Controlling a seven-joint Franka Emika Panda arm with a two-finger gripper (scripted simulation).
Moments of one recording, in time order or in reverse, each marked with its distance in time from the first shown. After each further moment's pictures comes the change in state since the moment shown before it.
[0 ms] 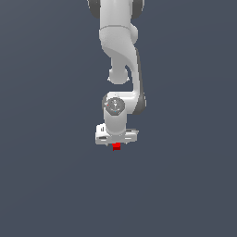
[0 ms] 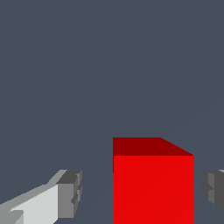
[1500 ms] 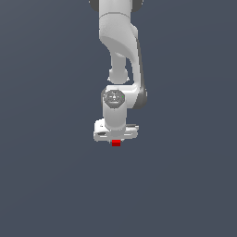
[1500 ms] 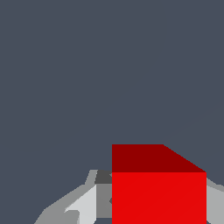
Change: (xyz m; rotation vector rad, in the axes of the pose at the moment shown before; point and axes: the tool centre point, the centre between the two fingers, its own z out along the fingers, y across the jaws) arm 0.000 0.002 -0.035 -0.002 0.003 -0.007
